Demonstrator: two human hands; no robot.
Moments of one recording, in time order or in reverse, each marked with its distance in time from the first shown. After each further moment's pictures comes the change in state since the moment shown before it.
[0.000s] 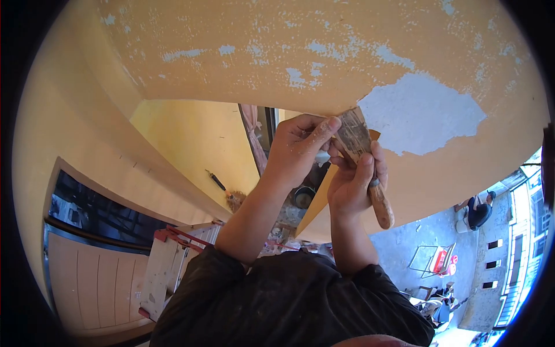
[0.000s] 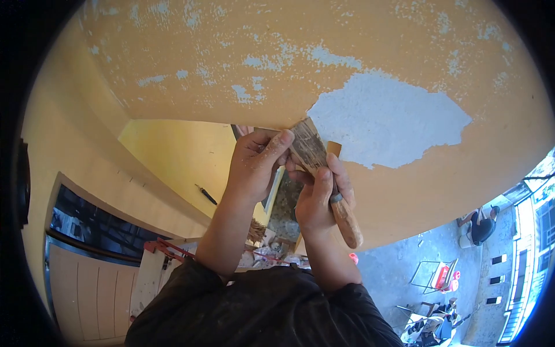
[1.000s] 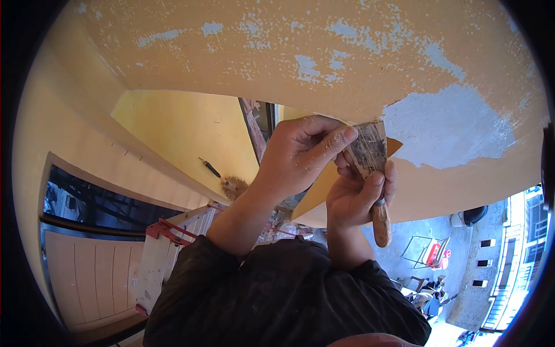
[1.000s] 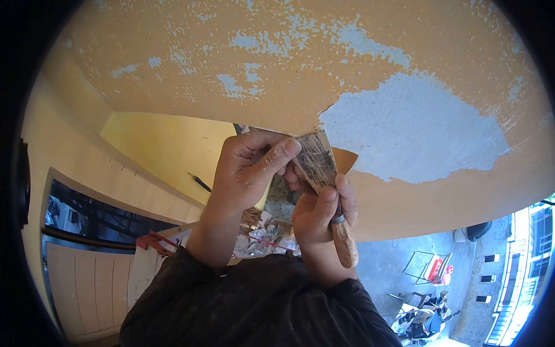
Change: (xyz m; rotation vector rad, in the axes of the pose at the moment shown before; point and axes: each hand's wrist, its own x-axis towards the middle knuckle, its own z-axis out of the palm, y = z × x) left_hand -0.001 0.007 -0.010 0.155 -0.132 -0.005; right_hand -0.009 0.014 -0.012 0.052 -0.160 -0.112
